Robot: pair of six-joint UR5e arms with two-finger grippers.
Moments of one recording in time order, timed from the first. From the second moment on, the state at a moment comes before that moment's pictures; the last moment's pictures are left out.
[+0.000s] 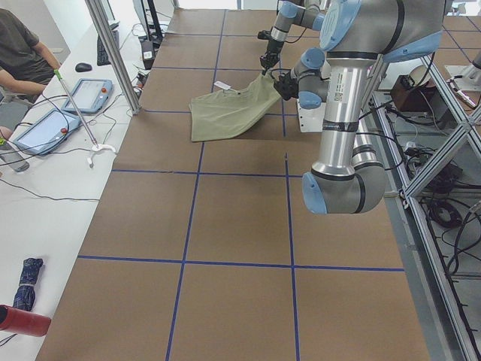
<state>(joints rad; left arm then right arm) -0.17 -1.80 -2.31 -1.96 -1.49 -2.30 0.27 -1.31 2.23 -1.44 1.45 2.27</state>
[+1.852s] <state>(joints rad) -0.68 -2.12 -1.46 -2.26 -1.52 -1.76 0.66 -0.80 1.23 -0.98 1.62 2.10</state>
